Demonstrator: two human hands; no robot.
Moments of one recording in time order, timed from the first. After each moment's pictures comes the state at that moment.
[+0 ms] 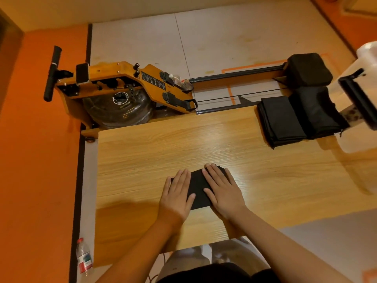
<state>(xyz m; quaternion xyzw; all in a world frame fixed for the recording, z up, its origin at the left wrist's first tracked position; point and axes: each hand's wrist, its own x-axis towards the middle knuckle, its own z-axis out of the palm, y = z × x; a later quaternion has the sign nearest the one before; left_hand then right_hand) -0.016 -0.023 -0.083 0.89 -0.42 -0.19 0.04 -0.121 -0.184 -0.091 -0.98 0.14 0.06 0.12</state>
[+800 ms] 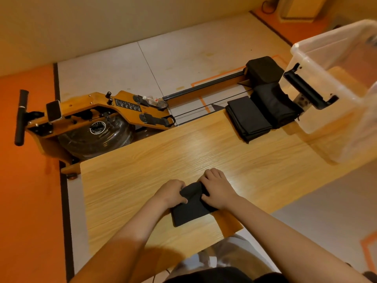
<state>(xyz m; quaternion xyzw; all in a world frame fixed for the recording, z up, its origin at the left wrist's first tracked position) 0.039 -0.081 -0.046 0.79 -0.46 -0.41 0.04 -0.114 -0.197 -0.062 -0.97 0.18 0.08 0.17</state>
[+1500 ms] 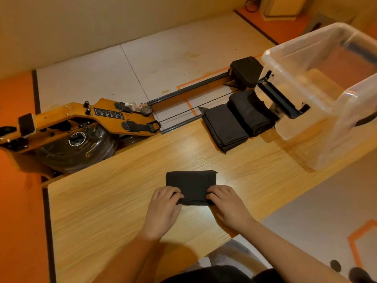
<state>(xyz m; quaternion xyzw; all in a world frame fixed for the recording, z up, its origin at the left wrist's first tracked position) -0.011 -0.098 -0.066 0.78 -0.59 -0.12 0.16 -0.203 -0.250 -0.072 -0.97 0.18 -0.02 0.13</state>
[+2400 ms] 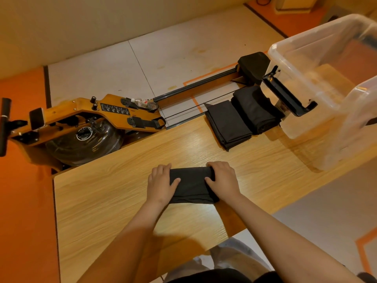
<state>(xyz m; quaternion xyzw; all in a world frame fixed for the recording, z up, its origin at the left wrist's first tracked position) 0.012 -0.147 -0.058 0.89 -0.40 -0.18 0.12 -0.147 -0.284 -0.061 -0.88 0.38 -0.03 0.28</state>
